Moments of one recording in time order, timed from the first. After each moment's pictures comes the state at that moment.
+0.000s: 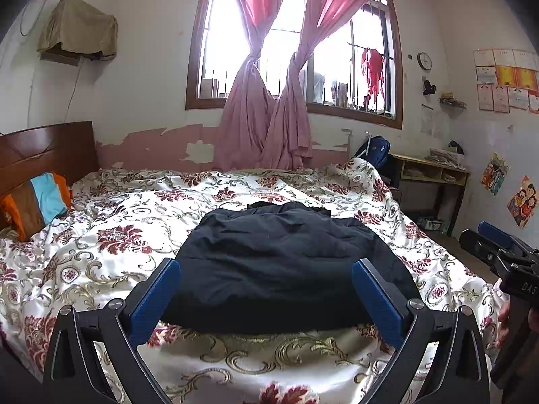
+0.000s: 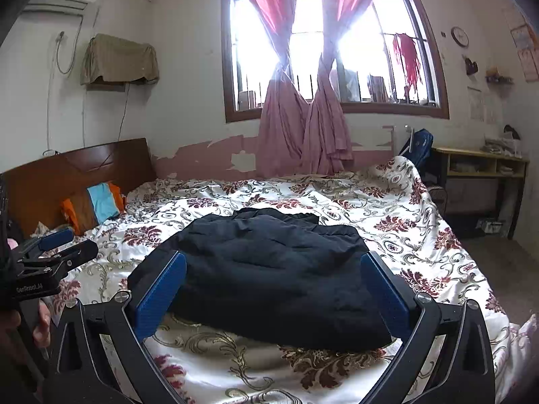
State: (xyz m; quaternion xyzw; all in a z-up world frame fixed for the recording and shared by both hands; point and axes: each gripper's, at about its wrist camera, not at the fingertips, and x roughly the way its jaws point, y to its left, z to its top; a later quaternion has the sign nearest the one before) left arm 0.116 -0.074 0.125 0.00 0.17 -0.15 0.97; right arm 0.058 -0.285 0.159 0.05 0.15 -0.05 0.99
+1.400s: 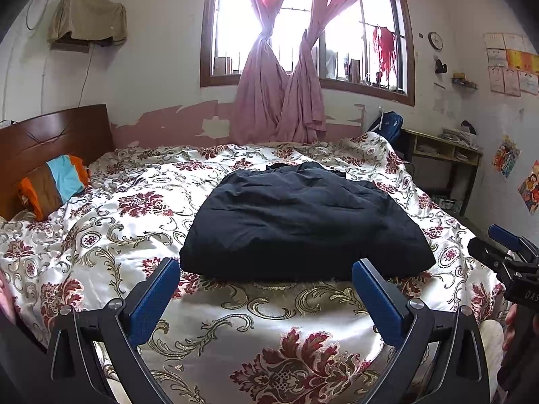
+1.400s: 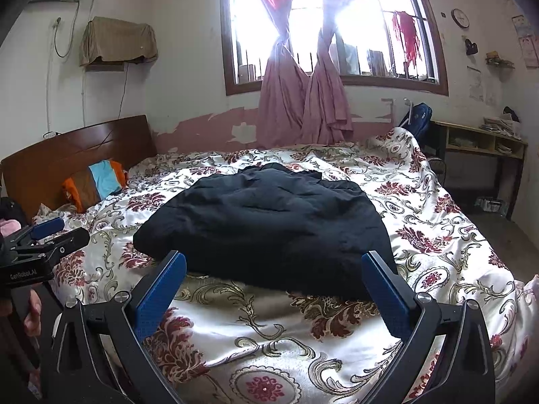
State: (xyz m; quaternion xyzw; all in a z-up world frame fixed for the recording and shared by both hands) left arm 0.081 -0.052 0.086 0.01 0.21 -0.12 0.97; right arm 0.027 -0.266 0.113 0.05 0.20 -0.05 0.98
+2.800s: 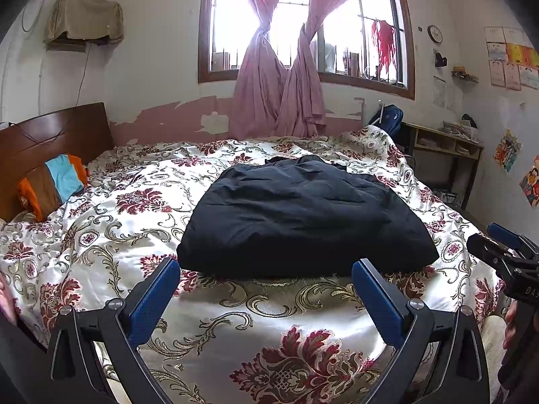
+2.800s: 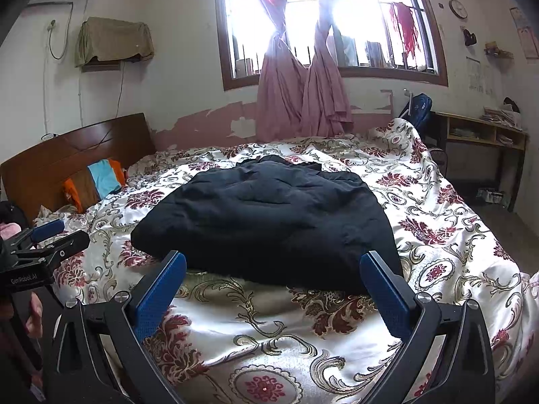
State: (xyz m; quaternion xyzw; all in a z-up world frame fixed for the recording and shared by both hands) left arm 0.084 -0.052 0.086 0.02 0.21 -0.12 0.97; right arm 0.033 -0.263 0.103 0.06 0.21 -0.05 0.97
